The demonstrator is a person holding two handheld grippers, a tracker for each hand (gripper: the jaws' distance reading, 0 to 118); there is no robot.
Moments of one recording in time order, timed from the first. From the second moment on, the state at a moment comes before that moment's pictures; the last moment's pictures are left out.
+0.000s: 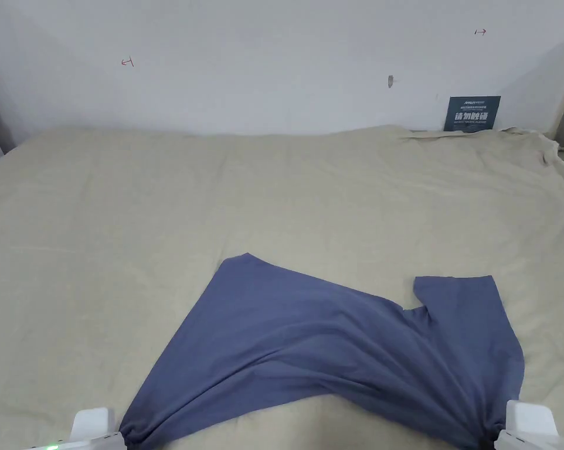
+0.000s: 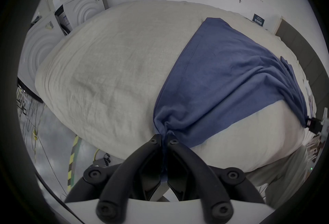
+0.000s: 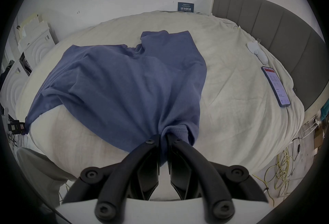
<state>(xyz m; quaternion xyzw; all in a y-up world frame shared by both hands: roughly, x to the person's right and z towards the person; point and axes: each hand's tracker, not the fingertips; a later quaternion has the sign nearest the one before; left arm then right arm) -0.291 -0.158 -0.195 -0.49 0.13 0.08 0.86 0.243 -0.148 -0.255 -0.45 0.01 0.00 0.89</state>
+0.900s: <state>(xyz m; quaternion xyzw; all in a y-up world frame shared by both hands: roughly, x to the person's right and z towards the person) -0.196 -0.016 -0.272 -0.21 0.03 0.02 0.98 0.227 0.017 -0.246 -0.16 -0.02 0.03 0.99</state>
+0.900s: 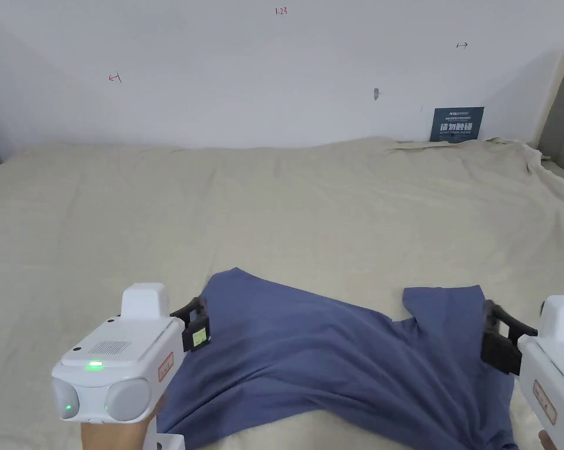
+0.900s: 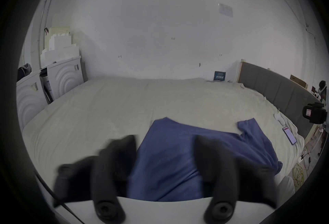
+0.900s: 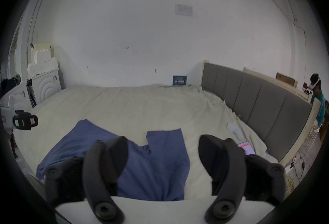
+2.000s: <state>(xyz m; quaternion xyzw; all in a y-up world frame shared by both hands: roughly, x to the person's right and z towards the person) -0.242 -0.126 -0.606 -0.48 -0.04 -0.02 0.88 0.267 -0.039 -0.362 -0.23 -0.05 0.02 0.97</state>
